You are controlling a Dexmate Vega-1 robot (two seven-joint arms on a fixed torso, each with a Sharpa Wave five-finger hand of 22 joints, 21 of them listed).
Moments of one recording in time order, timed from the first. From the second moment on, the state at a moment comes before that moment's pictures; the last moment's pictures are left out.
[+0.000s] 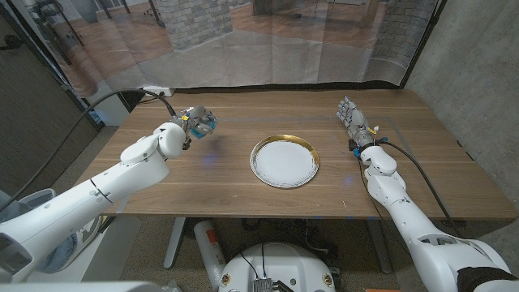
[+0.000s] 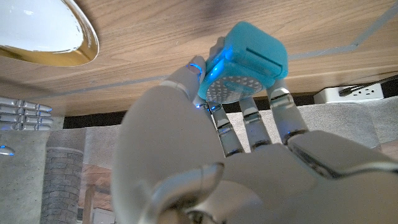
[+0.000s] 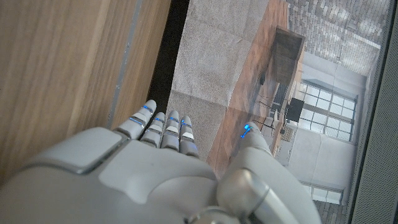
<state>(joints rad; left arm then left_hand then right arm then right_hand) 0.84 0.95 0.51 -2.06 0.33 0.68 -0.02 1.25 -0.02 0.58 -0.17 0.31 0.61 -0.05 0.36 0.28 0.53 -0.13 0.37 0.36 0.53 0.05 0.36 0.50 0.69 0.12 0.64 0.19 -0.78 -0.22 -0.06 -1.05 0.34 0.37 0.18 0.17 0.00 0.34 -0.12 0.22 0.17 0.07 0.19 0.18 0.17 0.06 0.20 0.18 0.07 0.03 0.19 0.18 0.16 -0.04 0.20 0.18</state>
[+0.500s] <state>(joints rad) 0.85 0.93 0.49 -2.02 0.34 0.53 -0.01 1.24 -0.02 0.58 -0.17 0.31 0.62 -0.06 0.36 0.28 0.54 -0.14 0.37 0.37 0.54 0.05 0.36 0.51 0.69 0.12 0.65 0.19 -0.78 -0.22 -0.06 -1.05 0.35 0.37 0.18 0.17 0.00 0.33 -0.12 0.22 0.17 0.07 0.19 0.18 0.17 0.06 0.20 0.18 0.07 0.03 0.19 0.18 0.16 -0.04 0.20 0.18</state>
